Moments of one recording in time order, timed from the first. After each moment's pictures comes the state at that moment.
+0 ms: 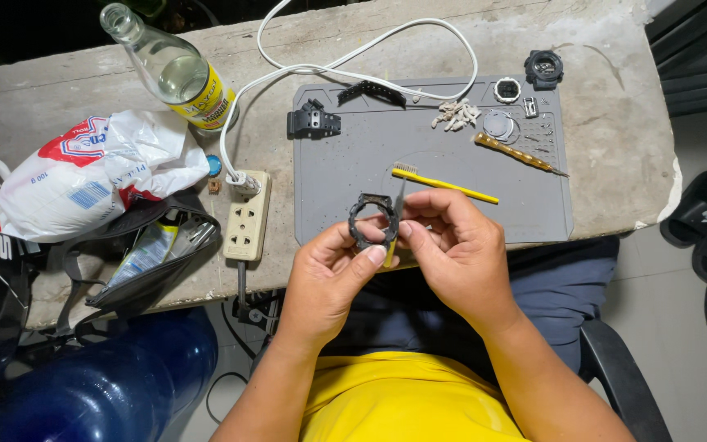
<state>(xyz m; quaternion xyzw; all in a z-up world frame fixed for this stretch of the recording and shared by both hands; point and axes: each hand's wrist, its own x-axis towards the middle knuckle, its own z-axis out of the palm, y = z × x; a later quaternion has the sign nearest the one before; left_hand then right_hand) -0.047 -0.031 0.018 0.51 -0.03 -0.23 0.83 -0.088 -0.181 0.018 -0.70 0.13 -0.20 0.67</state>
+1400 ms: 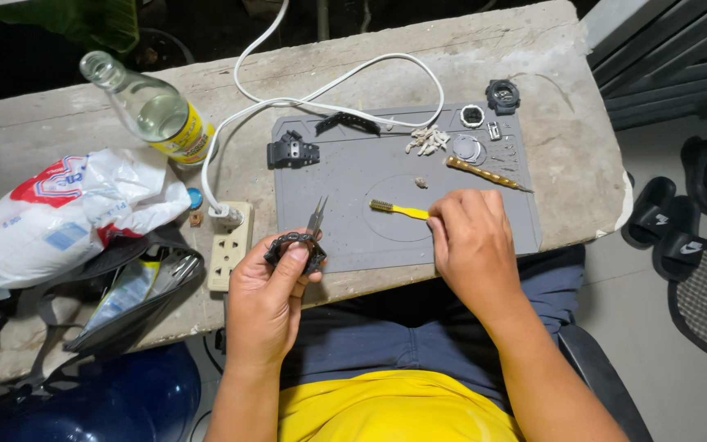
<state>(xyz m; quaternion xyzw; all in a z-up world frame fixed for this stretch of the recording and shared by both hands) -0.015 0.008 0.001 0.52 0.06 -0.18 0.83 -0.085 -0.235 0.003 -0.96 0.05 -0.23 0.15</state>
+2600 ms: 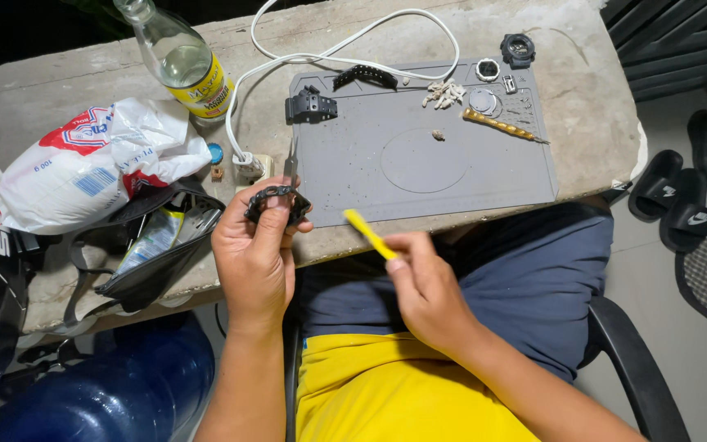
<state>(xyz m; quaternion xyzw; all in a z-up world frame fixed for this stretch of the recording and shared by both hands) -0.016 0.033 0.011 0.51 -0.04 -0.02 0.86 -0.148 -0.123 -0.012 -0.82 0.18 -0.08 0.54</state>
